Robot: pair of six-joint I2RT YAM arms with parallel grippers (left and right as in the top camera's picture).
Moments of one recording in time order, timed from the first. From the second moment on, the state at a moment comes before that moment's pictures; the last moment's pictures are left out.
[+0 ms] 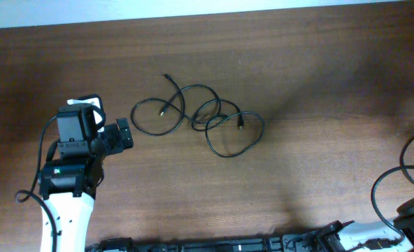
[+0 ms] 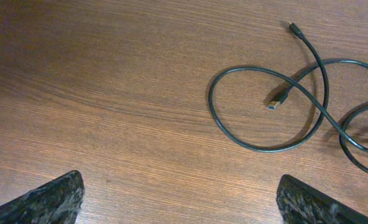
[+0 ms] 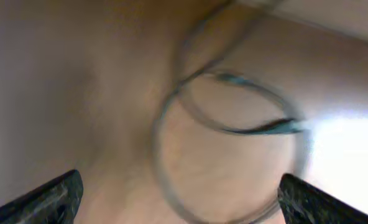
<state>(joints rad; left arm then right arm) 0.02 1.07 0.95 -0.77 -0.11 -0.11 -1.13 1.73 1.52 -0.86 -0.23 0.09</state>
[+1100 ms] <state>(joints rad) 0.02 1.07 0.95 -0.77 -0.11 -0.11 0.07 1.81 1.05 -0.76 -0.68 -0.38</state>
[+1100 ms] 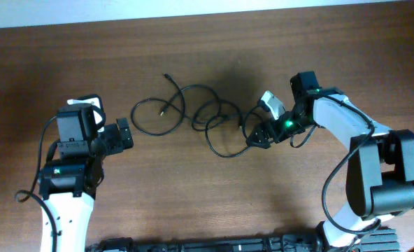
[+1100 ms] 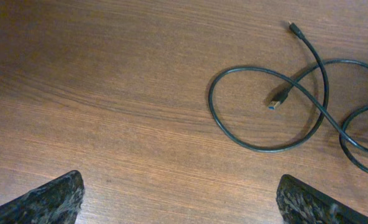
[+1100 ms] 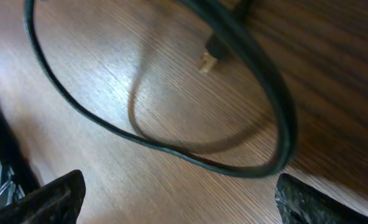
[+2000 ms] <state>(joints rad) 0.02 1.07 0.95 -0.77 -0.11 -0.11 0.07 1.50 1.47 -1.17 -0.63 -0.23</state>
